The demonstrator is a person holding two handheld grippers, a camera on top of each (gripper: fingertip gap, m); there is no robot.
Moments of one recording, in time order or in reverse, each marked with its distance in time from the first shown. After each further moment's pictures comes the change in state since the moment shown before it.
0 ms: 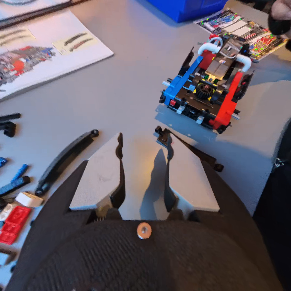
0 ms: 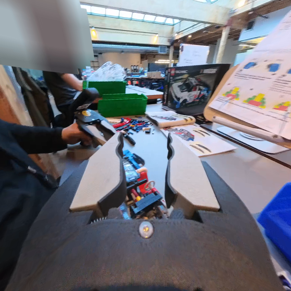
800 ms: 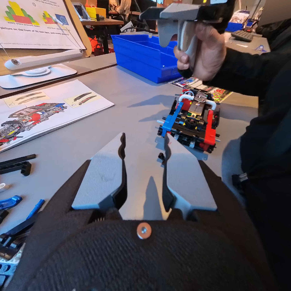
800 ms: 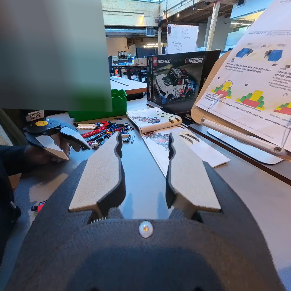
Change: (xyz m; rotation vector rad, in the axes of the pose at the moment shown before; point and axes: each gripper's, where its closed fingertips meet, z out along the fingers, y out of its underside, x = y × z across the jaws) left arm -0.012 -0.043 -0.021 0.311 0.142 0.033; right arm 0.070 -0.002 0.110 -0.084 0.056 0.041
